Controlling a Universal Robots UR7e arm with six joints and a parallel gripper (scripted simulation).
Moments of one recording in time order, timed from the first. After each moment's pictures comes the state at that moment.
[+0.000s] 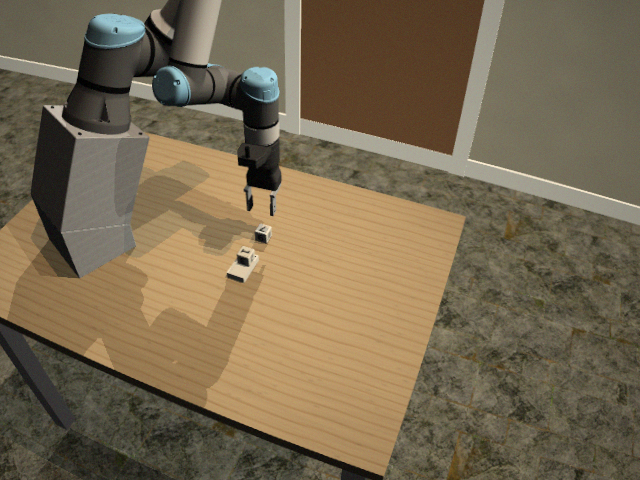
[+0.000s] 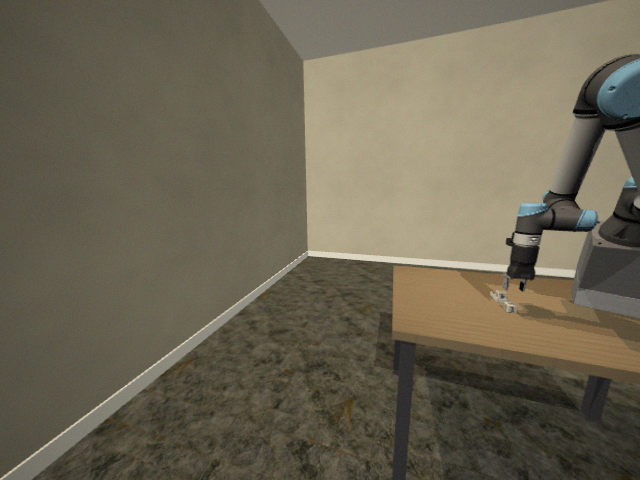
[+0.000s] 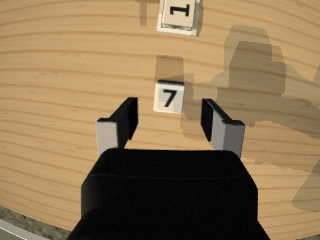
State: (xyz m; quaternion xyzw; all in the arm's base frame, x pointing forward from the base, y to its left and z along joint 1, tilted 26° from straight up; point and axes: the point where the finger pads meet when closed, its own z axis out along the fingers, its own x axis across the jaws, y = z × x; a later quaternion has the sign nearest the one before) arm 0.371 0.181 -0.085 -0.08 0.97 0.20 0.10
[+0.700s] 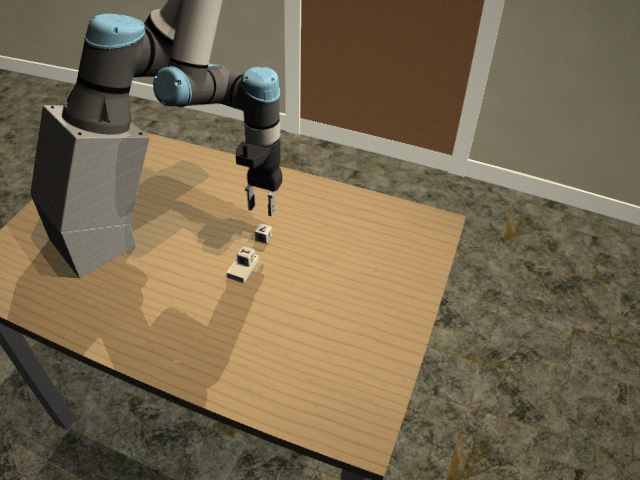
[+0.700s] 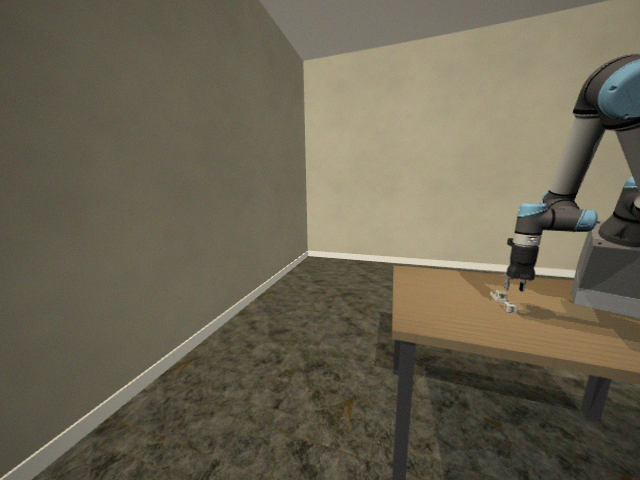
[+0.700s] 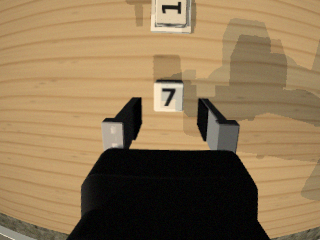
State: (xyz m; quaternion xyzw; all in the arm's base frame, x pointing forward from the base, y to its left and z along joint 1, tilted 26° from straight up) arm 0.370 0.183 -0.085 -0.04 0.97 0.20 0.09
